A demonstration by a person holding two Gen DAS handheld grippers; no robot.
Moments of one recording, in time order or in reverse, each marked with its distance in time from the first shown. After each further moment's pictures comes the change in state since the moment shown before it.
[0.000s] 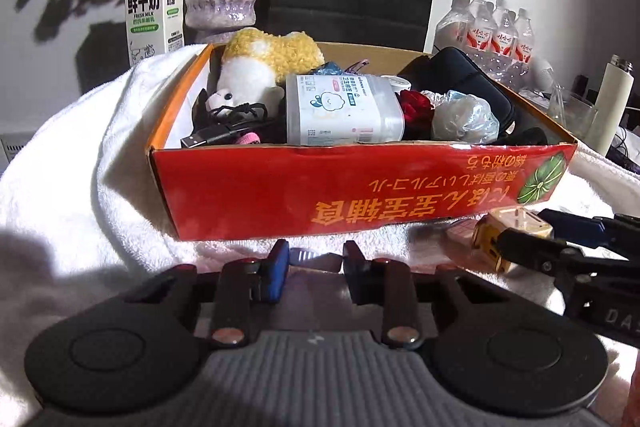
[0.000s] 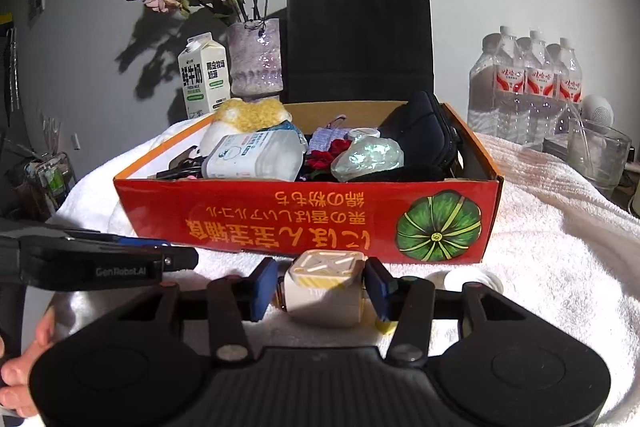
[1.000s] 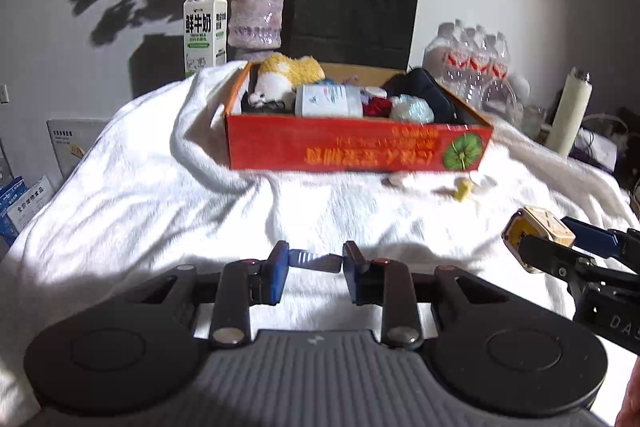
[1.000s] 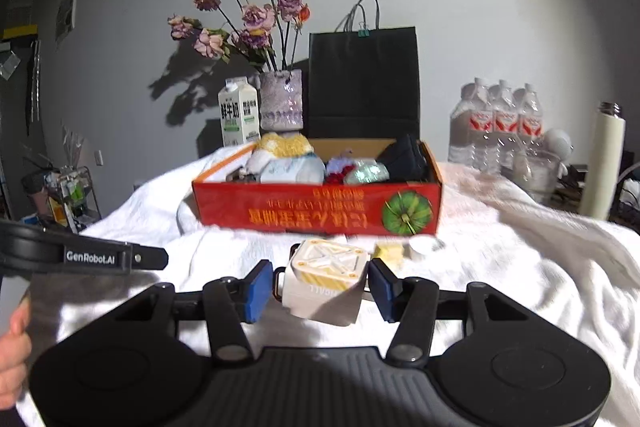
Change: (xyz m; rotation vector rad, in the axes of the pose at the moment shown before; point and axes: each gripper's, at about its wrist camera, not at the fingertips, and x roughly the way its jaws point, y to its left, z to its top) left arm -0.153 -0.035 -0.059 -0.050 -0.032 0.063; right arm -0.153 0.021 -0.047 -0.030 -0.105 -0.002
